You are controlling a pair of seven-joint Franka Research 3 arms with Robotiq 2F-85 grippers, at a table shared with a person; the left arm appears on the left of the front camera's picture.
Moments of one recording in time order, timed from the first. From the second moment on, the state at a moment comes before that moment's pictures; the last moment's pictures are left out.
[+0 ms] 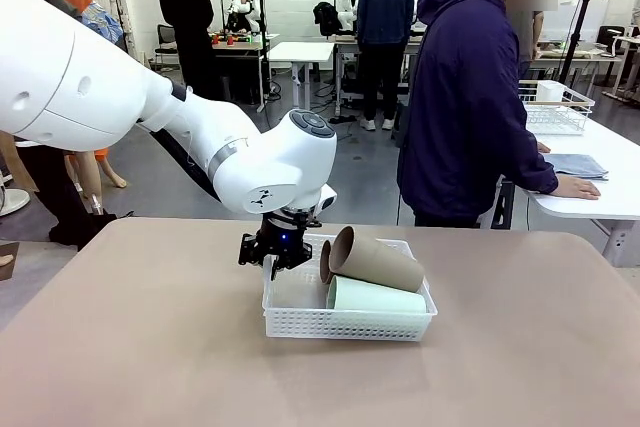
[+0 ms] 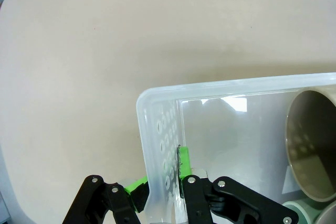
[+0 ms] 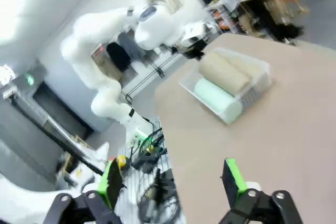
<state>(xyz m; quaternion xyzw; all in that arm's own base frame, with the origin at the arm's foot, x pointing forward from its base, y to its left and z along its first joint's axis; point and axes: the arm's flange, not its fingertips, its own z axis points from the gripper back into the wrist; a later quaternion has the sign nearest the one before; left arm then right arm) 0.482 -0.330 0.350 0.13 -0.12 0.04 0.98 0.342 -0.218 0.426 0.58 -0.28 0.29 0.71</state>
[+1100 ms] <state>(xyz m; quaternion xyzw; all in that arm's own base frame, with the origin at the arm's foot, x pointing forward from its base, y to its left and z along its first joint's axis) 0.482 -0.330 0.350 0.13 -0.12 0.04 0.98 0.335 -0.287 0.427 0.61 -0.13 -0.11 0.78</state>
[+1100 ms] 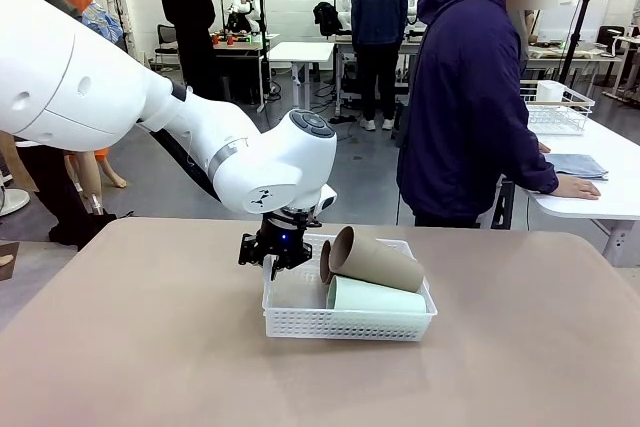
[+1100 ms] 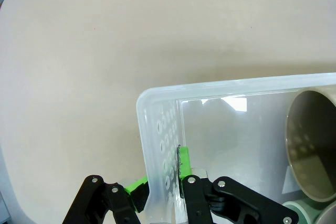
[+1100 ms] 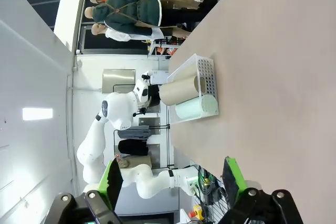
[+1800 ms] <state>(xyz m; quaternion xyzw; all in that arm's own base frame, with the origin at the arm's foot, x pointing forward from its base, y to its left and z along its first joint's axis) 0.503 -0.204 0.350 0.16 -0.14 0.07 0.97 0.335 -0.286 0.427 0.61 -0.13 -0.11 0.78</state>
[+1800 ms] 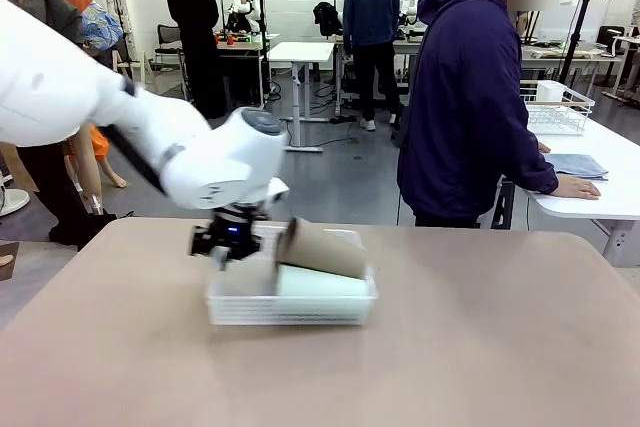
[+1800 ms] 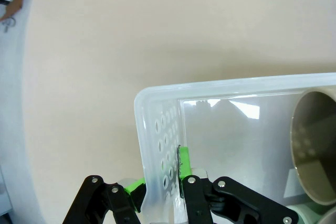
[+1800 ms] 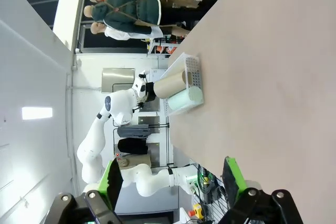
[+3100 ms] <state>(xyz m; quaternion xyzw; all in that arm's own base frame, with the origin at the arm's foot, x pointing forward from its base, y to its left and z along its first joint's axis) 0.553 0.054 0.343 0.10 -0.07 0.10 0.99 0.335 -0.286 0.427 0.61 -0.13 -0.11 0.78</state>
